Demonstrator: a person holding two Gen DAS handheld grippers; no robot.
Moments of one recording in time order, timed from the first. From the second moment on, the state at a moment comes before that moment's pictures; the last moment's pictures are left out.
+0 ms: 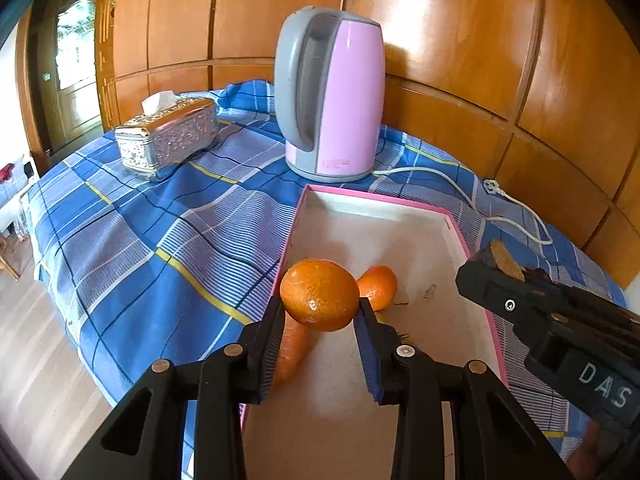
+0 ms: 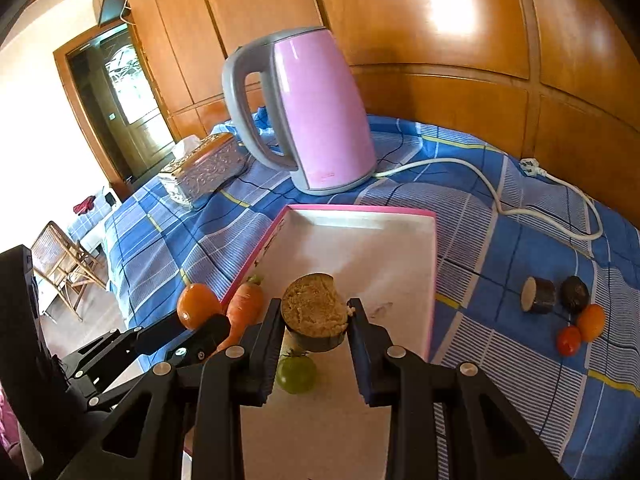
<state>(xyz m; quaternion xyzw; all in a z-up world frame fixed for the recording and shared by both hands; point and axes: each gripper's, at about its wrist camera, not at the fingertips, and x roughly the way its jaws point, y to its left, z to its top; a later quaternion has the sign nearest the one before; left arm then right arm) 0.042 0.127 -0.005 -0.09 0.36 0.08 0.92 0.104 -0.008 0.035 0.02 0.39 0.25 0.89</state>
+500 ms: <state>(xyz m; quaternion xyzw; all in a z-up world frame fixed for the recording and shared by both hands) 0.035 0.118 -0.011 -0.08 0.37 0.08 0.92 0.101 -0.005 0.022 0.04 0.42 0.25 0.87</state>
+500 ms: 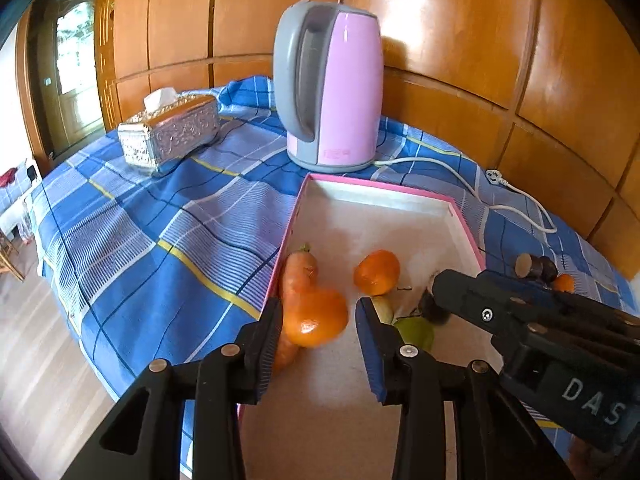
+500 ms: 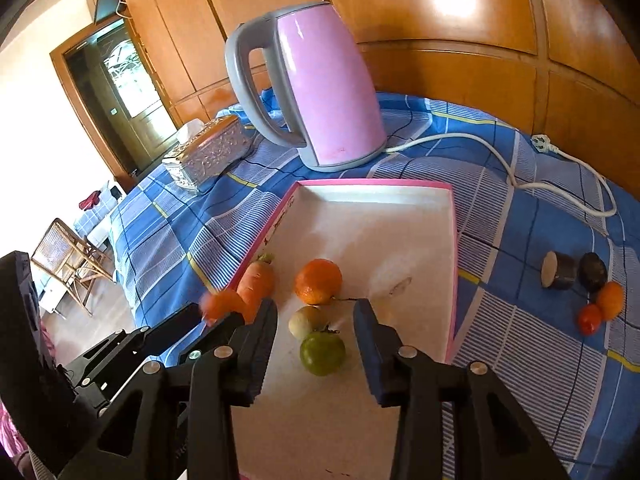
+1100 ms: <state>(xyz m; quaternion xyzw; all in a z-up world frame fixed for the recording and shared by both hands) 0.029 0.085 0.001 -0.06 0.36 0.03 0.93 0.087 -0.062 0.025 0.08 0.41 0.17 0.89</state>
